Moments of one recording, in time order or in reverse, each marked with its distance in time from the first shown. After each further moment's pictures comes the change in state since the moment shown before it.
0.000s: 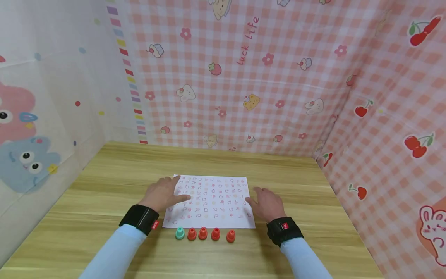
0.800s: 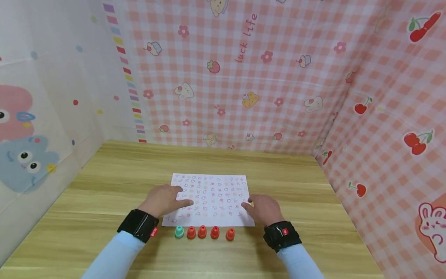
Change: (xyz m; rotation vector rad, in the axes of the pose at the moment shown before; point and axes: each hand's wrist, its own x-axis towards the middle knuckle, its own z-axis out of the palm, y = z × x) left_hand -0.018 0.020 -0.008 -0.010 -0.083 0.038; right_hand -0.014 -0.016 -0.012 0.035 -0.164 0.011
